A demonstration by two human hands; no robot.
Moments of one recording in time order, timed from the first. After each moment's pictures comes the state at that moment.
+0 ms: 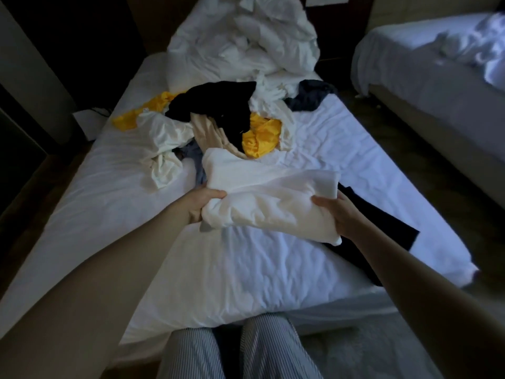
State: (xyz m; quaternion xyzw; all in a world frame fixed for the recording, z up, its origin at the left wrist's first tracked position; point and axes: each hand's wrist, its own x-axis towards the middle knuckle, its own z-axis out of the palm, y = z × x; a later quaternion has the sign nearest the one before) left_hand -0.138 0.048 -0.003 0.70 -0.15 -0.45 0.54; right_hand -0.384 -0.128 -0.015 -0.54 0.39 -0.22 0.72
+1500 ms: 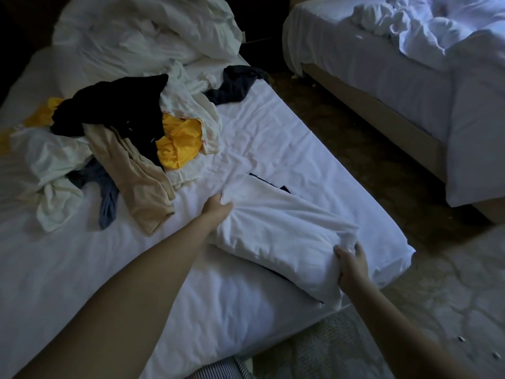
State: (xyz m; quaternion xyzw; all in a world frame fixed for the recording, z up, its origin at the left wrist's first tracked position) left_hand -0.223 -0.156 -0.100 0.84 -0.32 -0.33 0.29; right_hand -0.517 -0.184 -0.116 -0.30 0.66 -0.35 0.60
